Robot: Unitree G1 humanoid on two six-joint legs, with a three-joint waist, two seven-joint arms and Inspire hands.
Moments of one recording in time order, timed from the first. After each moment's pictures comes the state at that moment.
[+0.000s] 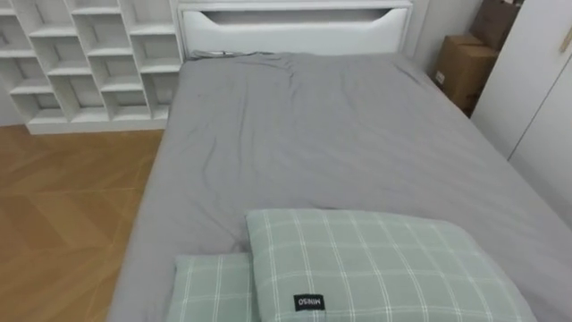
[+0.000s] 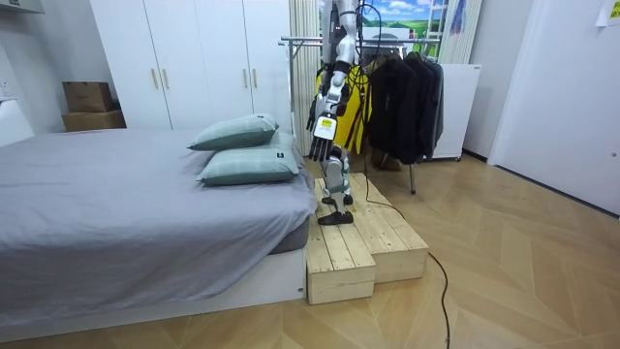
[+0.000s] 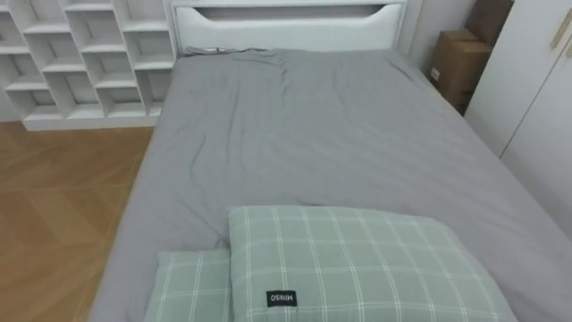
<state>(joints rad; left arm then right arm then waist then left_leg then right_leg) 0.14 0.17 0.11 1.15 0.19 0.03 0.14 0.06 -0.21 -0.04 1.29 0.17 0.01 0.09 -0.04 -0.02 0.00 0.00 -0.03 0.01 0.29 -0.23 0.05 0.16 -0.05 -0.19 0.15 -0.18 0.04</state>
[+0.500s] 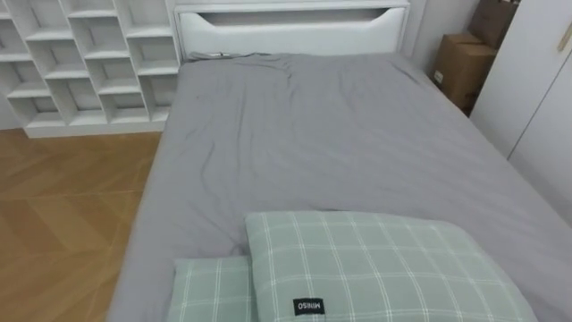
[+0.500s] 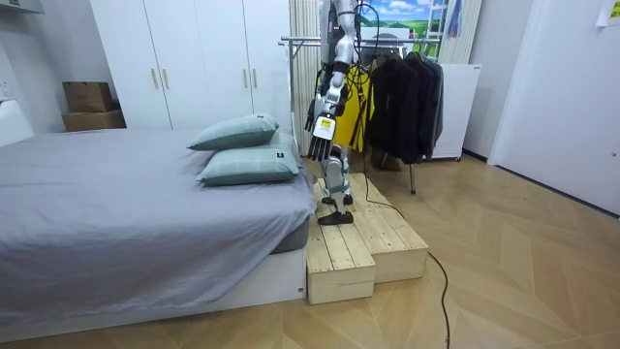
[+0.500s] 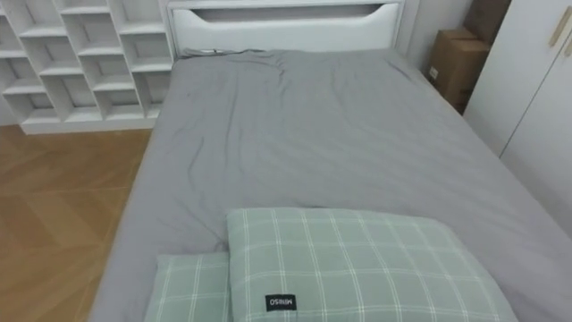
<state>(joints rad) 0.15 0.17 0.07 1.16 0.09 -0.01 0.17 0.06 -0.21 0.02 1.29 0.22 0.00 0.09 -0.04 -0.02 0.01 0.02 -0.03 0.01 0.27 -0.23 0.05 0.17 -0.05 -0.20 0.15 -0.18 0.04</state>
